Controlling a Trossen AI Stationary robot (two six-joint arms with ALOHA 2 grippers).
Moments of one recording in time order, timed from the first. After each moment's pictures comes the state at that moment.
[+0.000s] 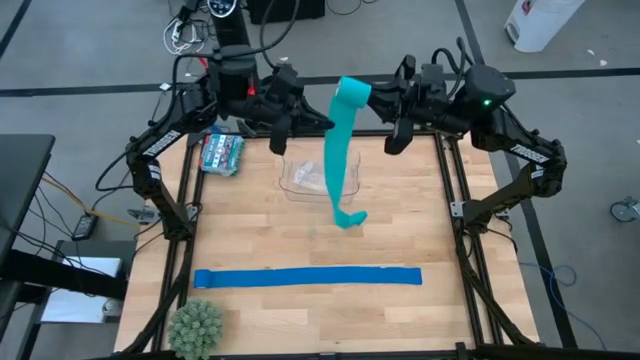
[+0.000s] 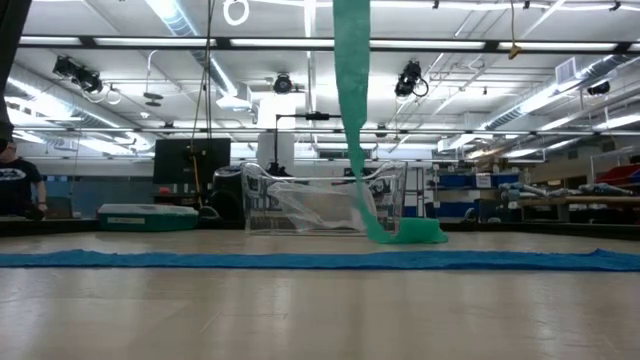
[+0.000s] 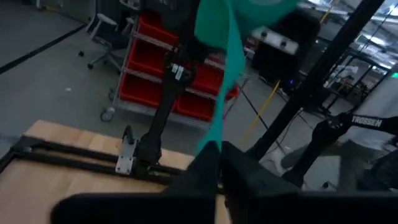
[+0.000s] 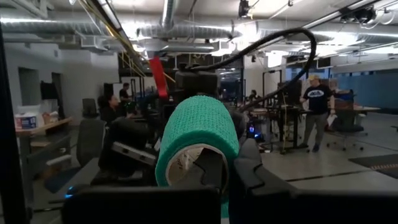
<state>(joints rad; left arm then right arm) 0.29 1.69 2.29 -0.69 0.47 -0.35 -0.11 1.37 1.85 -0.19 0.08 0.01</state>
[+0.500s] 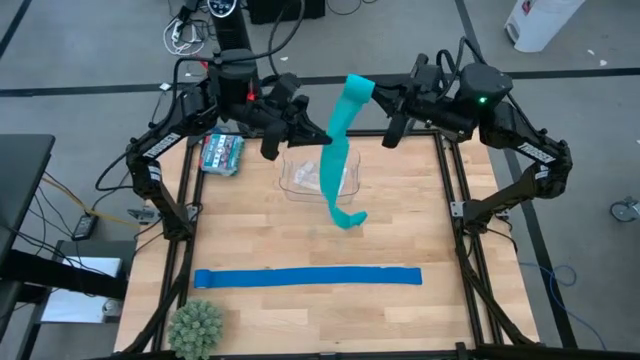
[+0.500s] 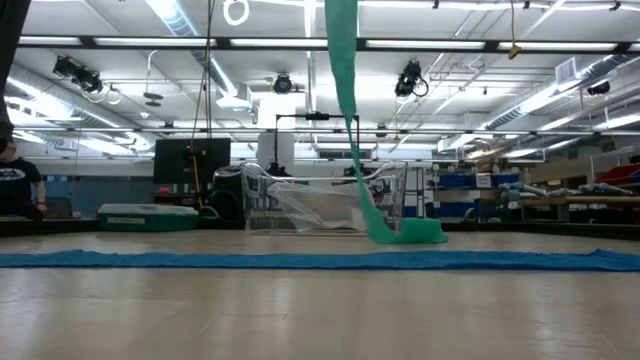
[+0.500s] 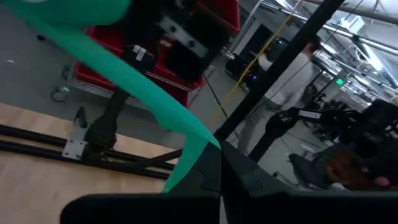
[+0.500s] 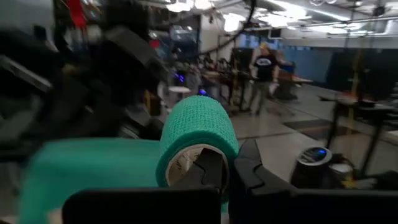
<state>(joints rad) 0.26 1.69 2.29 -0.69 0.60 -0.50 -0.16 1.34 1.85 -0.40 0.26 -0.11</state>
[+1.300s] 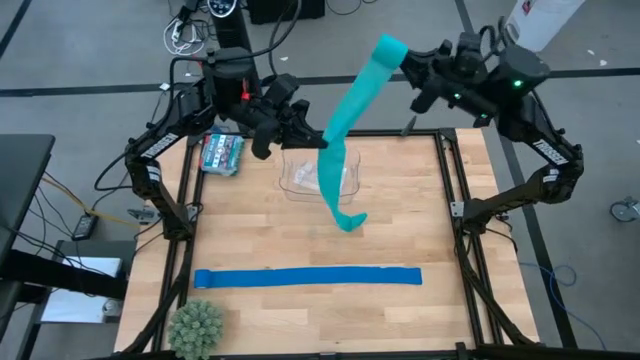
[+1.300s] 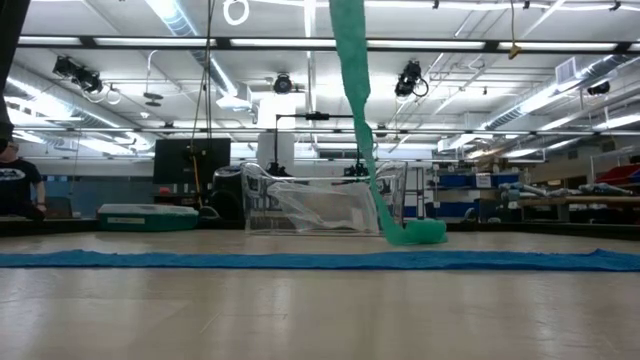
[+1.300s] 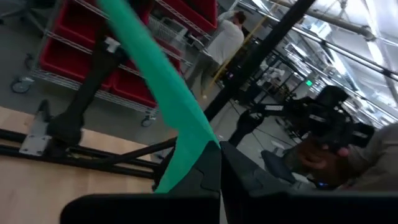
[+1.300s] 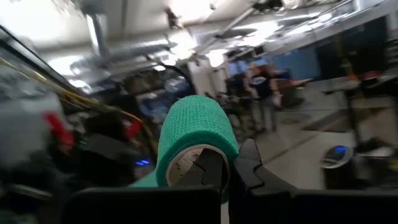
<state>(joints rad) 0.25 1.68 2.30 -0.66 0.68 -0.57 -0.30 1.27 1.85 -0.30 0.19 0.27</state>
